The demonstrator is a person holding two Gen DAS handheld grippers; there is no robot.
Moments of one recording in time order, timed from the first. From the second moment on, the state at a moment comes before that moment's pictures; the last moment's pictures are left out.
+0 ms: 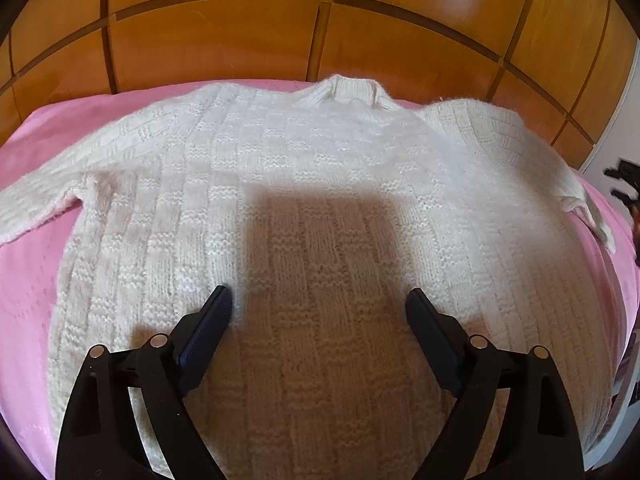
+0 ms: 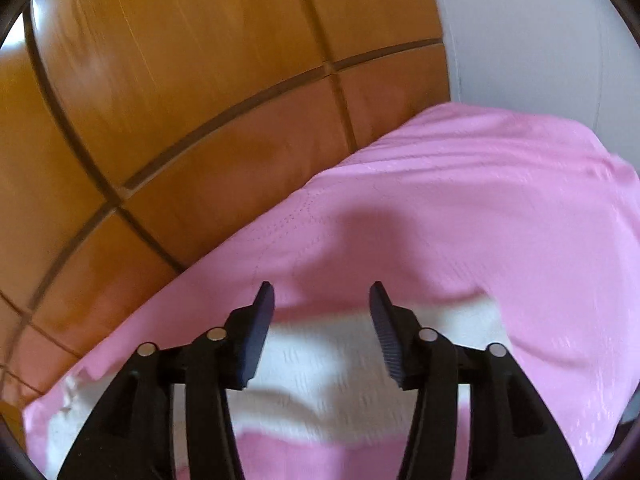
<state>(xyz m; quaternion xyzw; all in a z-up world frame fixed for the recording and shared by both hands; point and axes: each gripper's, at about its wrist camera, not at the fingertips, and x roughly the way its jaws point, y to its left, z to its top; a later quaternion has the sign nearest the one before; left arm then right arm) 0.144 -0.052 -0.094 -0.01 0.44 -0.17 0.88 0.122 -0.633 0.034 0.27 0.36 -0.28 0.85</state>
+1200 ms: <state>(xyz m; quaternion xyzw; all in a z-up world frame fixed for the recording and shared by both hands) 0.099 0.108 -0.063 -0.12 0.46 -0.06 0.88 0.028 -0.628 0.008 0.35 0.37 -0.33 0.80</state>
